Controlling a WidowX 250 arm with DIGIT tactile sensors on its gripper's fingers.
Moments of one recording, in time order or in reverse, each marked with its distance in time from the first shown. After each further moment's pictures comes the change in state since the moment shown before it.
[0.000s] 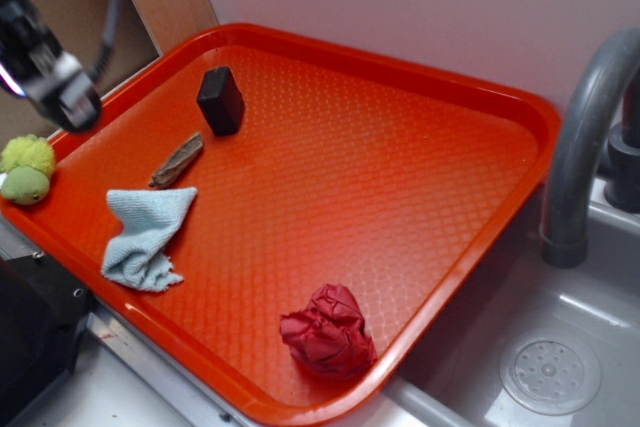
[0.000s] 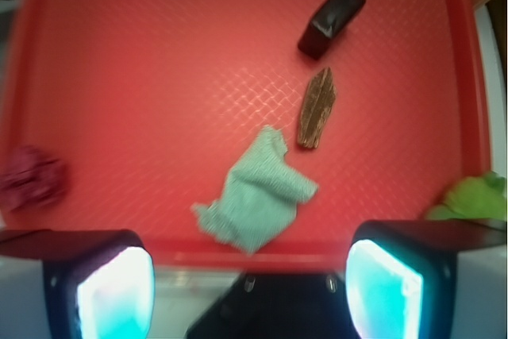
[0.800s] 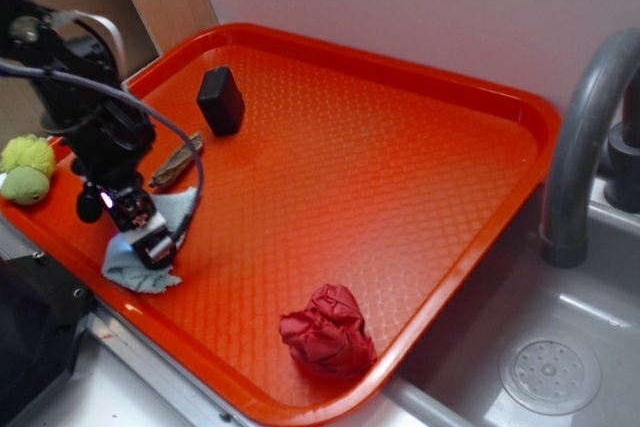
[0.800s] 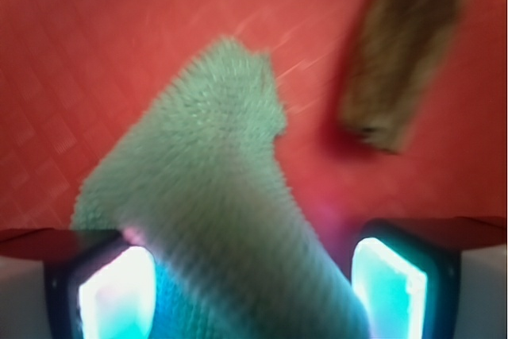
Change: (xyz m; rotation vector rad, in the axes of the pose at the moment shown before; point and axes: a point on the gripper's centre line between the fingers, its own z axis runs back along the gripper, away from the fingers) arm 0.000 0.019 -0.121 -0.012 0.122 -0.185
